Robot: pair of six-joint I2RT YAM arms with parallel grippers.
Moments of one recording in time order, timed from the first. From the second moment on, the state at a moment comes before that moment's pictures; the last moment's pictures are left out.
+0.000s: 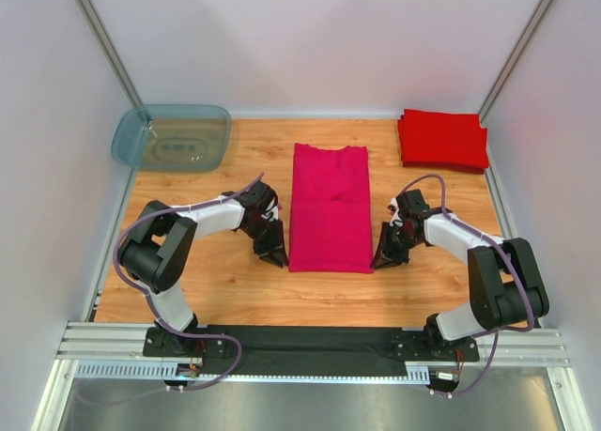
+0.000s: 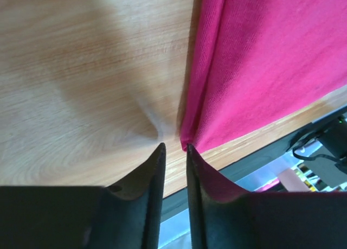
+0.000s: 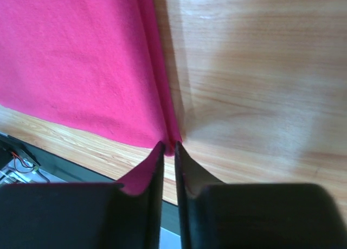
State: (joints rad) left arm -0.54 1.75 0.96 -0.54 0.48 -0.65; right arm 0.23 1.47 0.72 -0.58 -0.41 0.47
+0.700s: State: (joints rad) left arm -0.55 1.77 0.95 -0.50 0.55 -0.68; right arm 0.23 1.50 0.73 -0.62 -0.42 0.49
